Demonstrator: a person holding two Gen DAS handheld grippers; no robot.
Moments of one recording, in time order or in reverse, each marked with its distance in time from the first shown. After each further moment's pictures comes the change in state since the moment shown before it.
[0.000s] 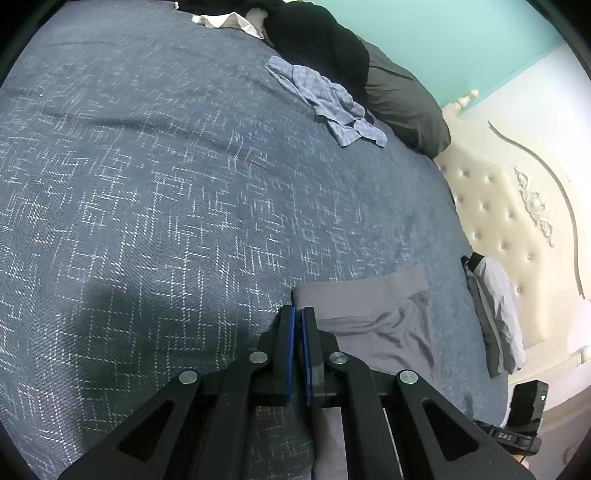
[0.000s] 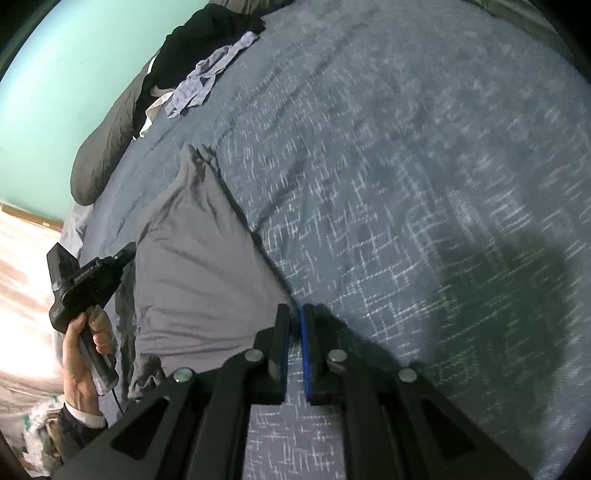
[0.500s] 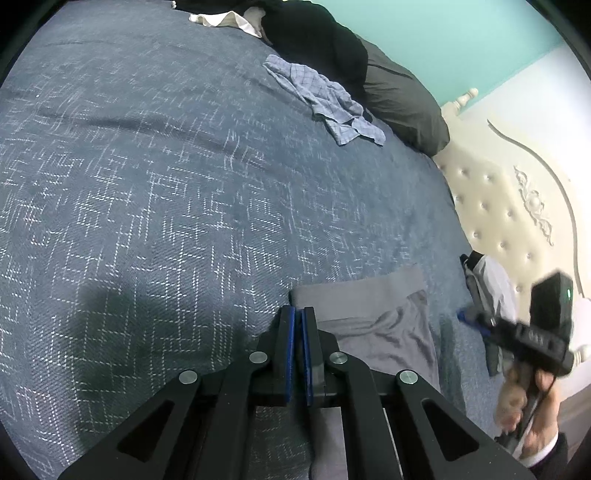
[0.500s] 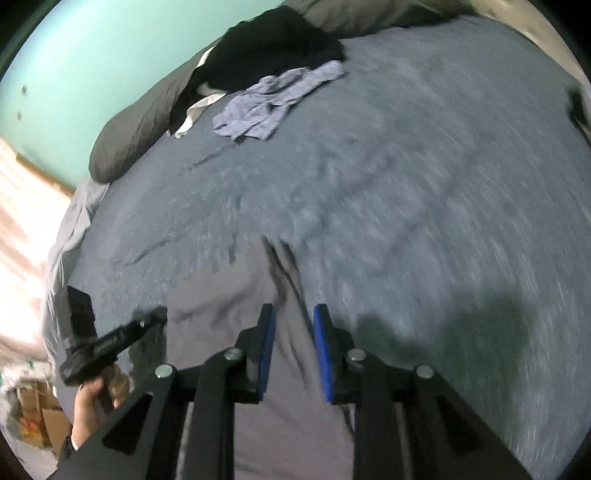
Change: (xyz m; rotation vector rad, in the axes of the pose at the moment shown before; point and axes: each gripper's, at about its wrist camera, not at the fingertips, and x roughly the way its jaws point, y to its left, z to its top) left arm 0.003 -0.001 0.002 0.003 0.009 -0.008; right arm 0.043 0.102 0.114 -0.246 -0.035 0.018
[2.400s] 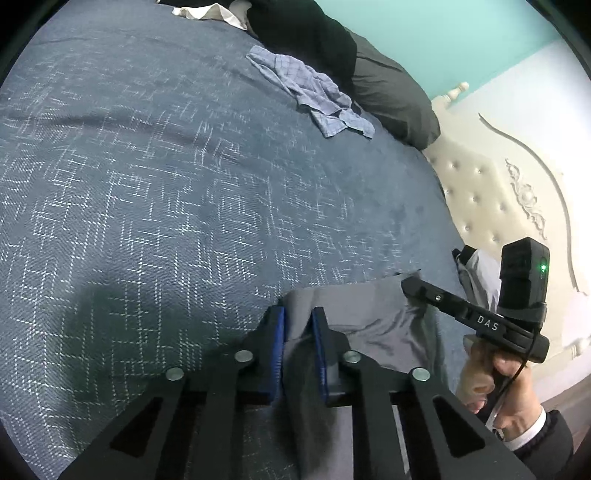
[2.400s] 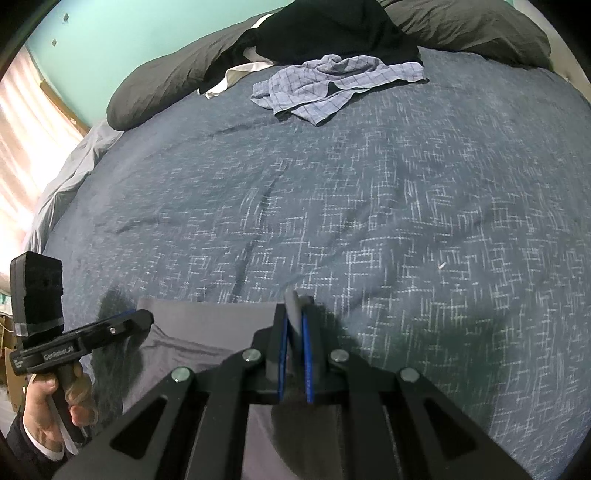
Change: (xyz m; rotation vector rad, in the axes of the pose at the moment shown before) left arm 0.015 -0.008 0.005 0.038 0.024 -0.041; right arm 0.073 0.031 0.023 -0.237 0.029 -0.023
